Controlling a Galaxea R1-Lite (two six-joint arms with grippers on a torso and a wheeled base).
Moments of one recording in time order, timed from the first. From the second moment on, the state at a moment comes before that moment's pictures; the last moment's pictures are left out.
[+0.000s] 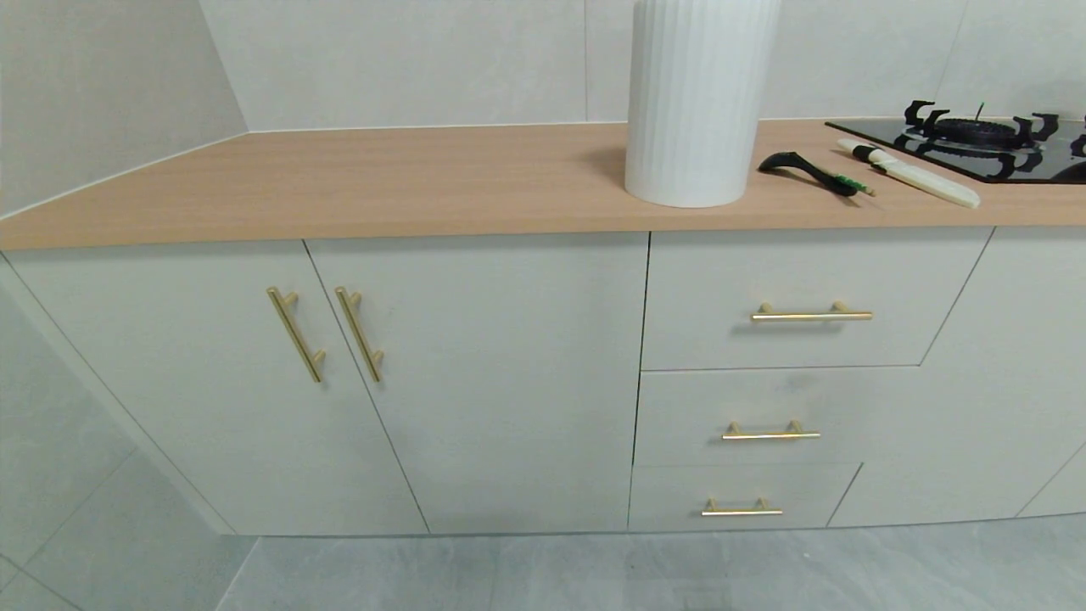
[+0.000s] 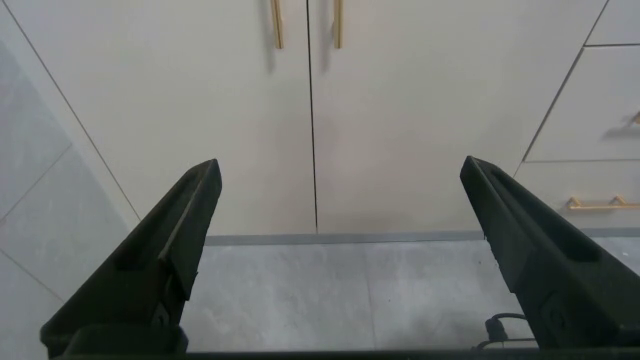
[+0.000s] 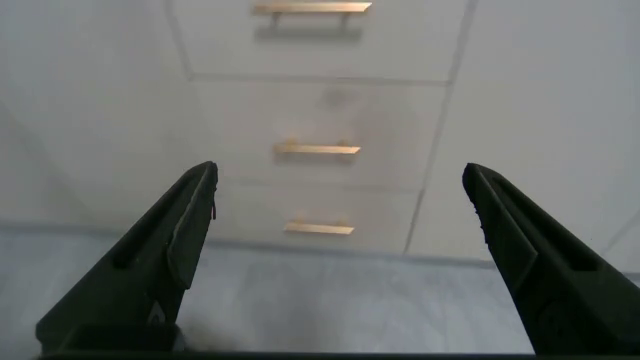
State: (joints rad) left arm 0.00 0.00 0.00 0.00 -0.01 0.00; right arm 0.04 0.17 -0.15 0.00 0.09 0.00
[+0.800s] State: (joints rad) left arm 0.00 0.00 0.00 0.00 -0.01 0.00; right arm 0.21 1.12 -0.49 -0.23 0.13 0.00
